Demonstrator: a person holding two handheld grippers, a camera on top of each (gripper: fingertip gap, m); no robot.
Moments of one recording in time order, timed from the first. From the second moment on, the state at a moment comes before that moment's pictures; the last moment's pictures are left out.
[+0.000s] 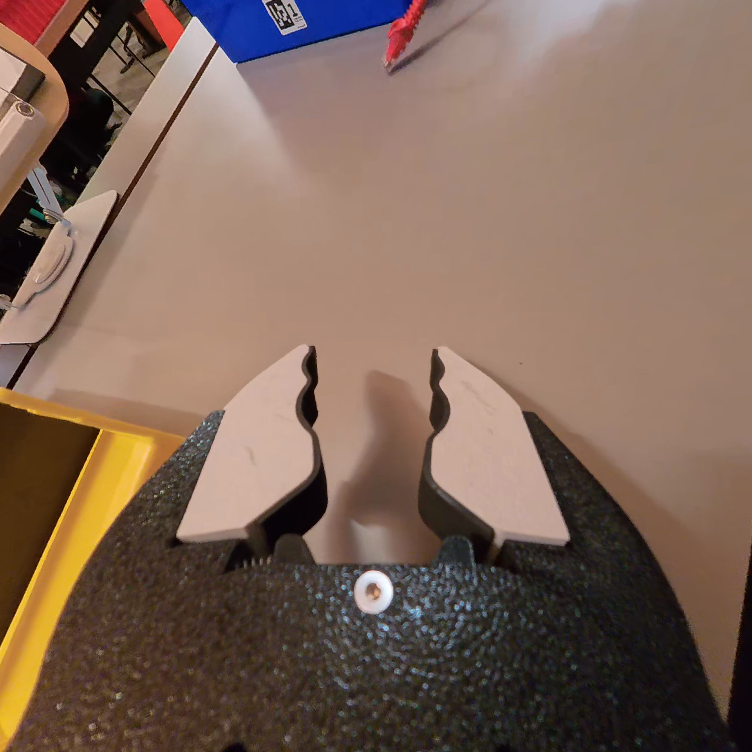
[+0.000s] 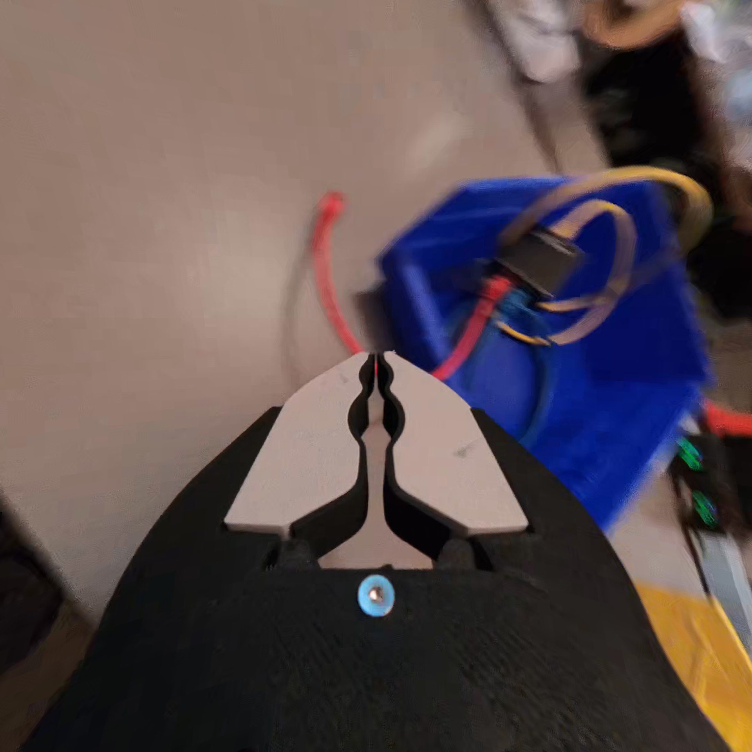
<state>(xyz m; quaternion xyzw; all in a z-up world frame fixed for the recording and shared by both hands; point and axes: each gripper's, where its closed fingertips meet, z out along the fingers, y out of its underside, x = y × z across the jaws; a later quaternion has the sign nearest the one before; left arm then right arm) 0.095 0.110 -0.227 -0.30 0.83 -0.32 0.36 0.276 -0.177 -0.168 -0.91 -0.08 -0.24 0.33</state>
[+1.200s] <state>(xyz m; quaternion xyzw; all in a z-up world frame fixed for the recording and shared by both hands) 0.091 0.107 -0.227 -0.28 0.83 -0.32 0.37 0.415 -0.201 -0.192 -0.92 0.15 -0.33 0.14</state>
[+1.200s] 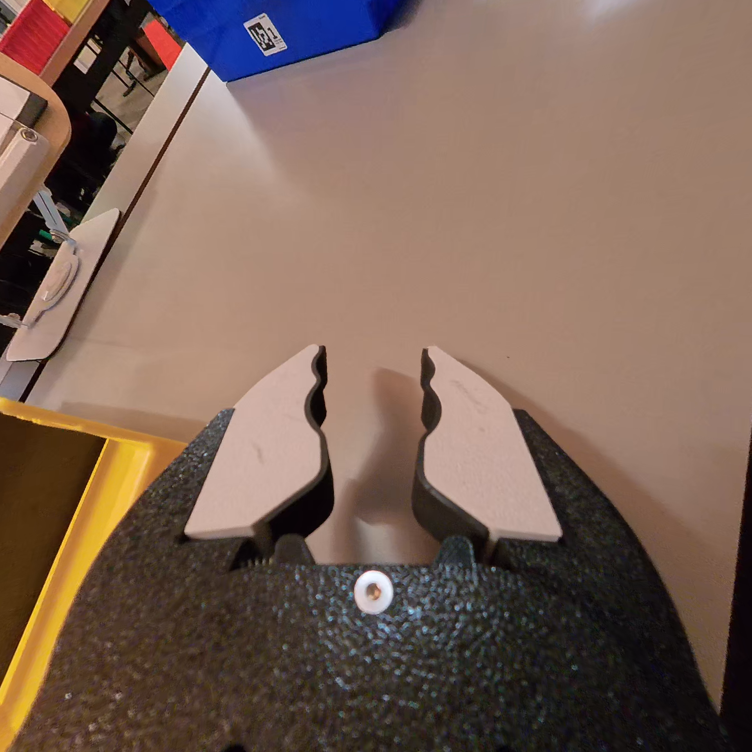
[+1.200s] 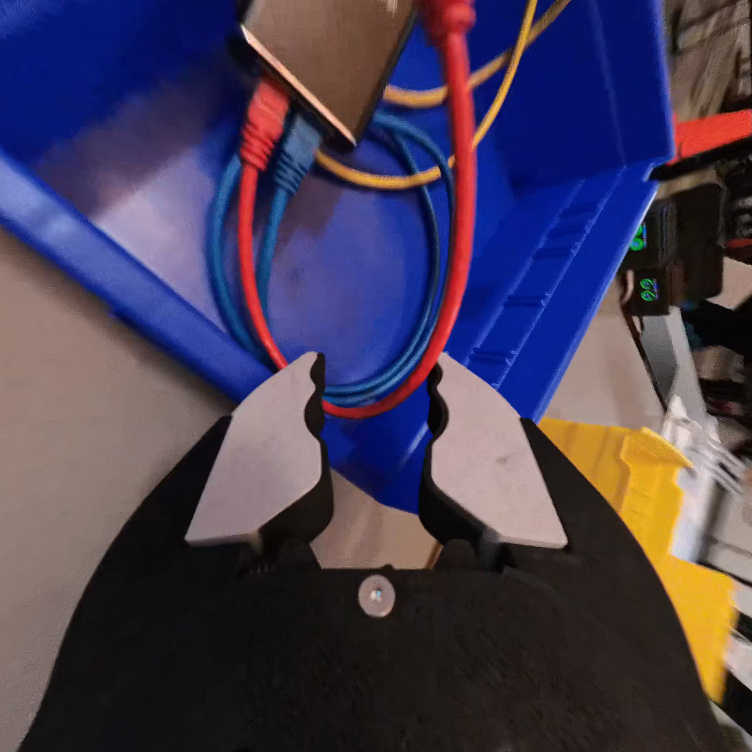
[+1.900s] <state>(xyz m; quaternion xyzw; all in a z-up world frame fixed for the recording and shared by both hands) 0.092 0.108 -0.230 -0.29 0.83 -0.32 0.34 0.424 -0.219 -0.144 -0.82 0.40 -0.25 0.33</state>
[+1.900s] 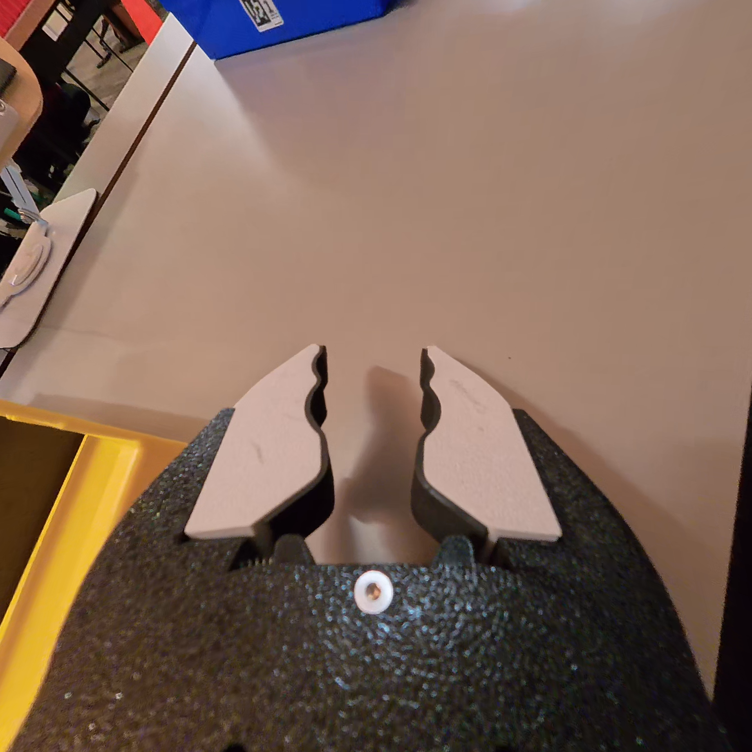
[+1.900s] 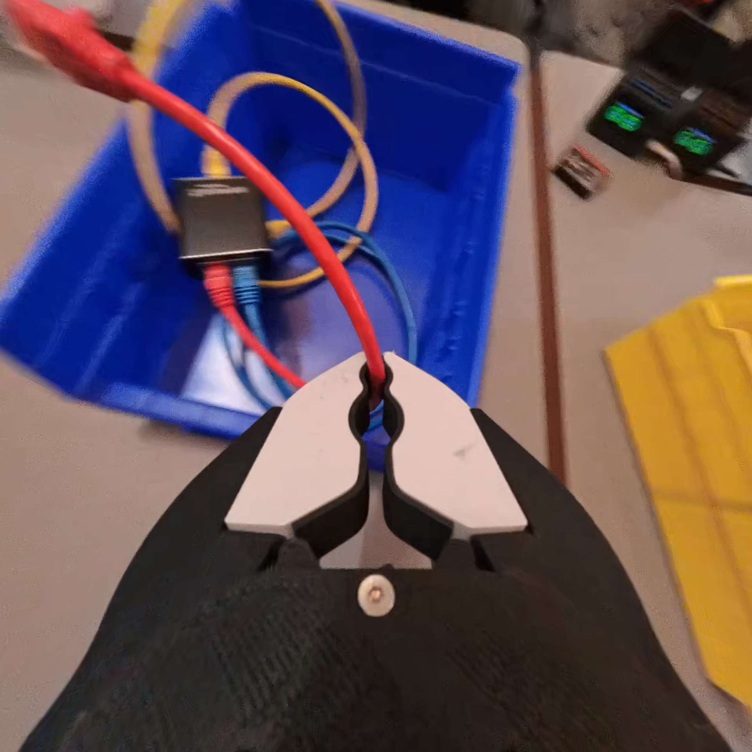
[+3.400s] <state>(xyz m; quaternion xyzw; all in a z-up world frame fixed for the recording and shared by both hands) 0.090 0.099 -0.237 -0.30 0.85 -0.34 0.26 0.387 -0.204 -0.156 -0.94 0.23 -0.10 0.25</state>
